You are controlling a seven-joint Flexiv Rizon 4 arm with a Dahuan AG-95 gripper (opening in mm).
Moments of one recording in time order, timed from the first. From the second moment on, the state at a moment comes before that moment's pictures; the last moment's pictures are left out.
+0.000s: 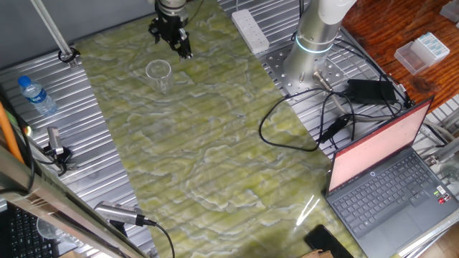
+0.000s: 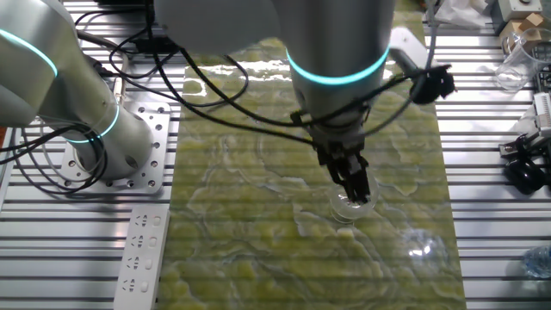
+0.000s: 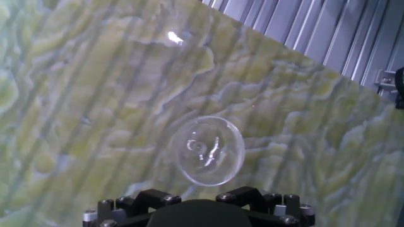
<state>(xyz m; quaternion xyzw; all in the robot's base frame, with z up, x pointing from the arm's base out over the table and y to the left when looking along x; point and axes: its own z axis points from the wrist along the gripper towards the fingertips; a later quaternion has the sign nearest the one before) 0.466 -0.138 0.190 -0.23 0.97 -0.06 0.06</state>
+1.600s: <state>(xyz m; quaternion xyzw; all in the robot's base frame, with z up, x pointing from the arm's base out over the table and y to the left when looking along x) 0.501 -0.144 0.165 -0.23 0.97 -0.01 0.07</state>
